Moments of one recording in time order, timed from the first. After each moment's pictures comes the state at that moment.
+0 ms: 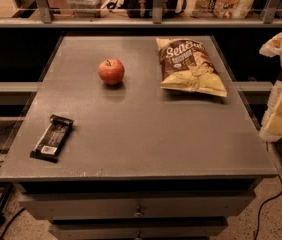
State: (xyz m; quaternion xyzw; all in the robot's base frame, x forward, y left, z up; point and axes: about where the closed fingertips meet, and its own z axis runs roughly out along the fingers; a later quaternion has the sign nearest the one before) arm 0.438 -0.217 0.976 -0.60 0.78 -0.03 0.16
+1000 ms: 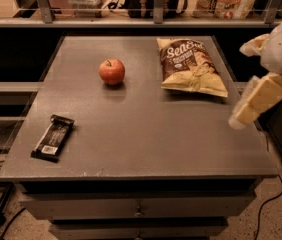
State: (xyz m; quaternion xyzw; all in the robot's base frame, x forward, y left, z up) arm 0.474 -0.187 0.962 -0.58 0.77 0.05 0.26
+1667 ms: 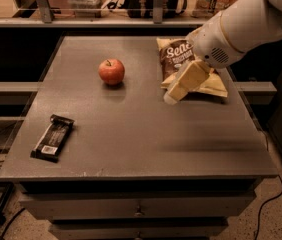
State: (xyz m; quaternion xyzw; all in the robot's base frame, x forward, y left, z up) arm 0.554 -0.079 0.949 -0.57 0.74 0.10 0.34
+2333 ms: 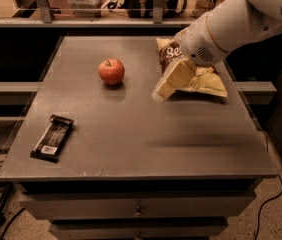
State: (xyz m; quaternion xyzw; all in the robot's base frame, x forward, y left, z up) arm 0.566 -0.055 0.945 -0.58 0.73 0.12 0.35
